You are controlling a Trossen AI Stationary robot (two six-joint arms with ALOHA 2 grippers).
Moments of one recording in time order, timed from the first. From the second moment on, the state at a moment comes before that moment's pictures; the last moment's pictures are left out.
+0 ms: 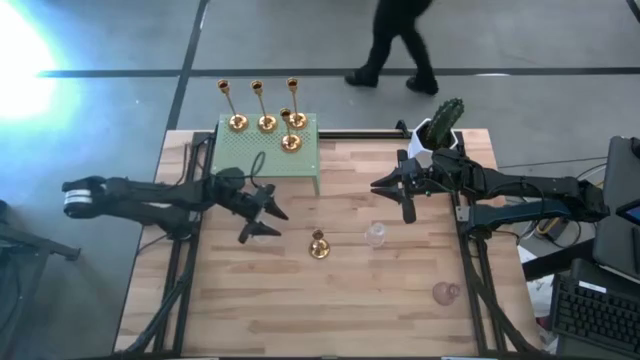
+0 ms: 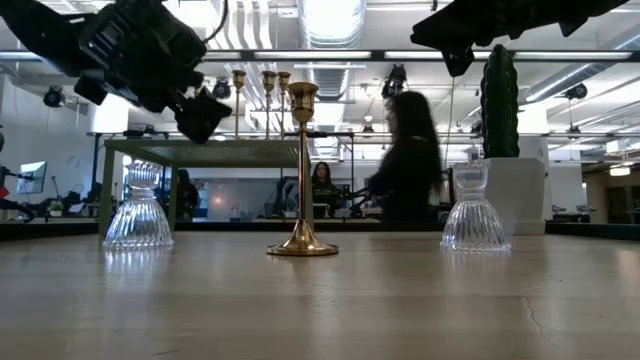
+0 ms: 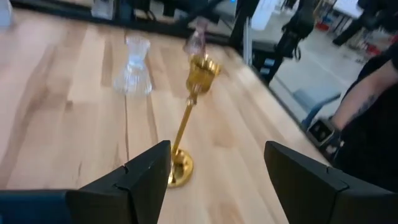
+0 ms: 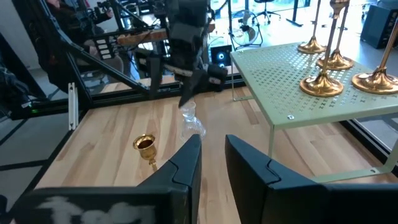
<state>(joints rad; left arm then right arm) 0.23 1.01 0.39 0.29 0.60 -0.08 -0.21 0.92 0.67 0.03 -0.21 0.13</state>
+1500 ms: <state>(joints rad) 0.01 1.56 0.68 0.40 0.36 0.16 -0.21 0.92 0.67 0.03 -0.21 0.13</state>
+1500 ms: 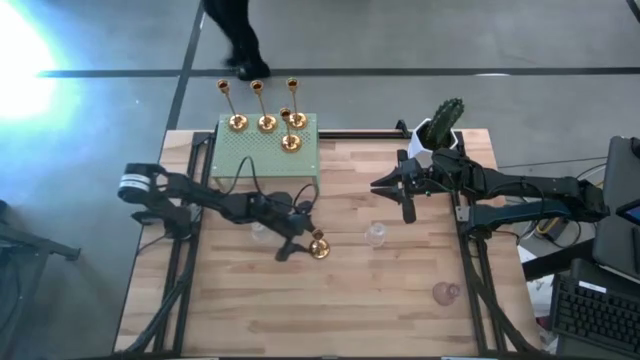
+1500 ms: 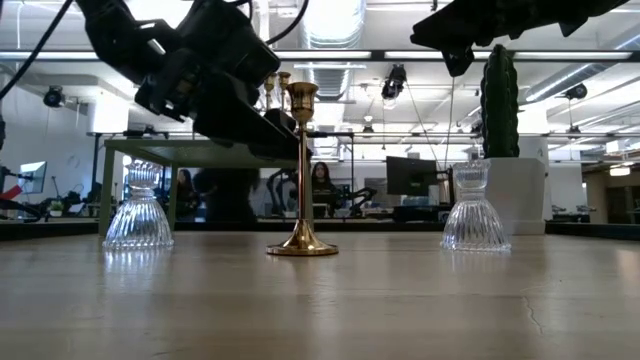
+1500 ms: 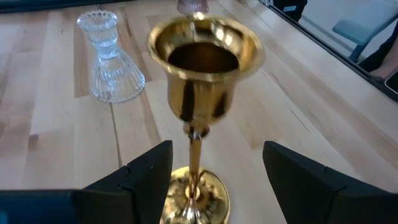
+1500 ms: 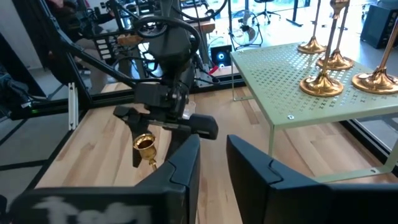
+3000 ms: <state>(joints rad) 0.00 1.48 0.70 0.41 0.26 -0.03 -0.21 0.92 0.67 0.03 -0.21 0.13</state>
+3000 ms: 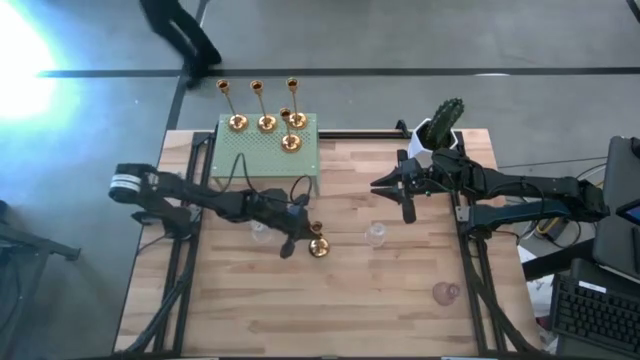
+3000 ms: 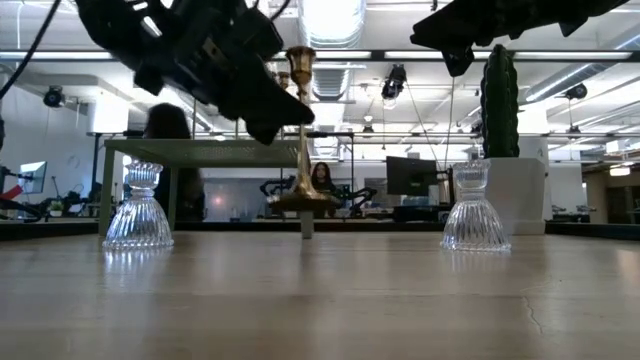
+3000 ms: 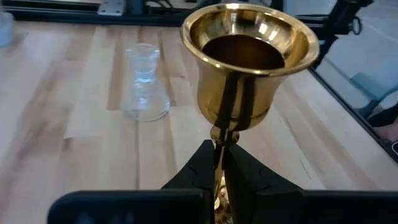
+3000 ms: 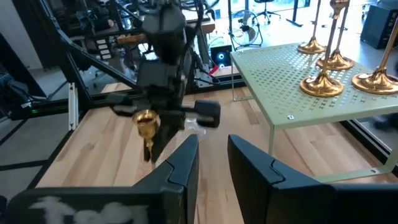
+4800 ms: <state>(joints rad) 0.46 0.91 0.88 -0.51 -0.61 -0.30 -0.21 0.92 0.67 0.03 -0.21 0.13</state>
